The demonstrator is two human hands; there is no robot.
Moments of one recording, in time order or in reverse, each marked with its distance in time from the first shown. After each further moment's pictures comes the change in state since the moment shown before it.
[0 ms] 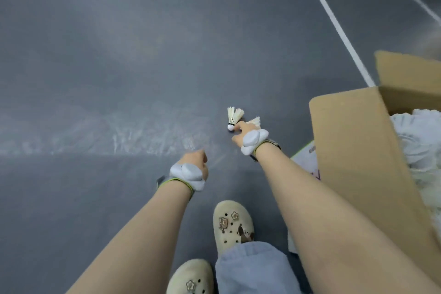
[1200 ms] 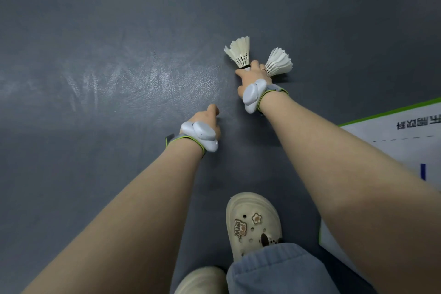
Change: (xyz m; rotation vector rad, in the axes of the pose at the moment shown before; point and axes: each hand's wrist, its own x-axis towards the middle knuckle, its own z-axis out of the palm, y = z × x) left_hand 0.169 -0.024 0.063 -0.033 -0.093 0.045; right_hand 0.180 0.013 0.074 -0.273 -0.005 -0.026
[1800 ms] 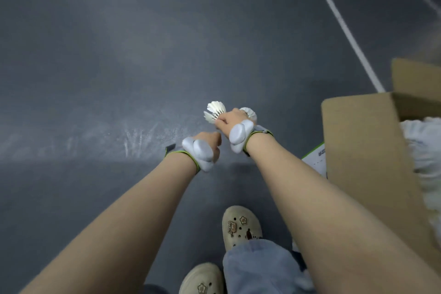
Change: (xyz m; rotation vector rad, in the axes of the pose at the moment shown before) left_hand -0.181 0.056 -0.118 0.179 0.093 0.116; right_hand -0.194 -0.063 -0.127 0.099 0.096 -0.186
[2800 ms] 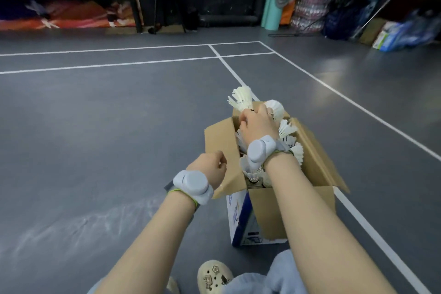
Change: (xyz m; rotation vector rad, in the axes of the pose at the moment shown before) left_hand -0.199 0.199 0.000 -0.141 0.257 0.342; right_hand -0.316 0.105 -0.150 0.053 0.734 0.306
